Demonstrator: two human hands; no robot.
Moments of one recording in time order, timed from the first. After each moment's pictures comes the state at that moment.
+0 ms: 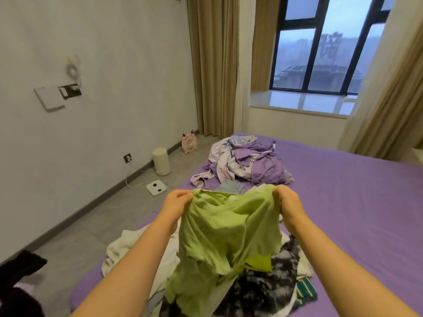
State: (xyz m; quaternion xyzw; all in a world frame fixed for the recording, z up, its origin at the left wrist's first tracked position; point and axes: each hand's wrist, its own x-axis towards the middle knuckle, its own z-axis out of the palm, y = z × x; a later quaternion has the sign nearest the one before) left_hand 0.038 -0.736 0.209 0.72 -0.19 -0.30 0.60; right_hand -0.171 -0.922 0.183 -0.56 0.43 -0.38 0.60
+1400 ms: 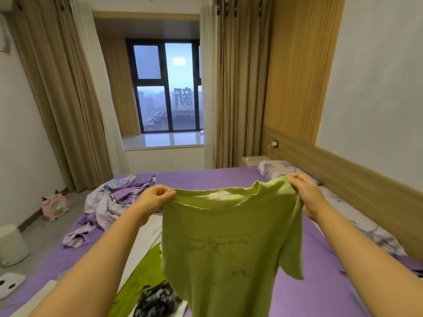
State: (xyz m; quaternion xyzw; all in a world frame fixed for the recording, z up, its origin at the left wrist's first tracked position) left_hand -0.207 -0.777 0.305 0.59 -0.57 -0.37 0.43; right_hand -0.601 -0.792 0.312 -0.50 0.50 -0.59 0.39
